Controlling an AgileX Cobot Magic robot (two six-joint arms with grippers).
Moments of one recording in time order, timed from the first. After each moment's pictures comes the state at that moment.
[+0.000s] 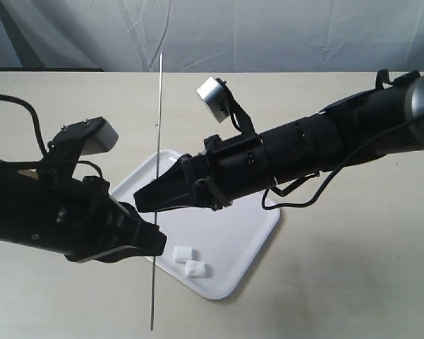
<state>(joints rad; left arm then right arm) -0.61 1.23 -0.62 -0.91 0.61 0.42 0.53 1.83 -0.91 1.64 1.12 -1.35</state>
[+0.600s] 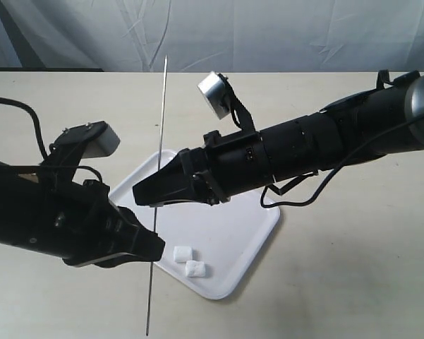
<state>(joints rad) -0.61 1.23 -0.62 -0.88 0.63 0.42 0.53 1.83 -0.91 1.67 1.12 -1.35</state>
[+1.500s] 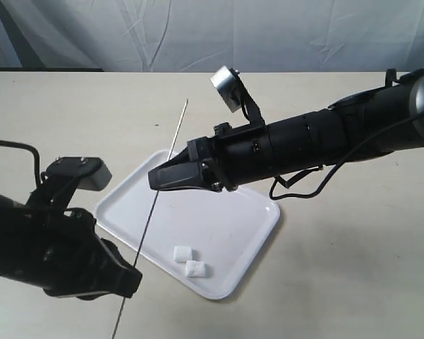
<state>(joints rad) -0.61 1.23 -0.53 -0.75 0.63 0.36 0.49 1.84 -0.91 1.70 1.06 -1.36</state>
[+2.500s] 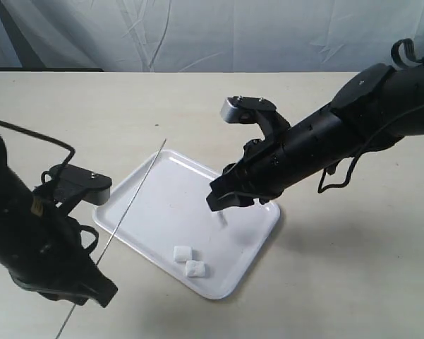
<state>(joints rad) -0.61 1.37 -0.67 -0.26 0.88 0.05 0.48 1.79 -0.94 1.10 0.69 -1.02</state>
